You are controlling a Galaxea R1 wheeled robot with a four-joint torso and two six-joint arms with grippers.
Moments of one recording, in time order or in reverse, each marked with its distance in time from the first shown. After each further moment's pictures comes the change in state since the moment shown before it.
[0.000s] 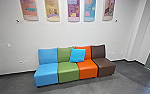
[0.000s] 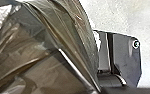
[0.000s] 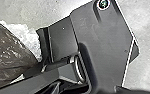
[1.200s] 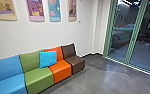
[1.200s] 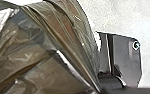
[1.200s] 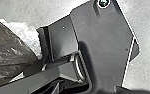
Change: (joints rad) left arm -0.007 -0.002 -0.001 0.000 0.000 0.000; right arm -0.005 0.003 0.000 -0.001 -0.001 0.000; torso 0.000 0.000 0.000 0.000
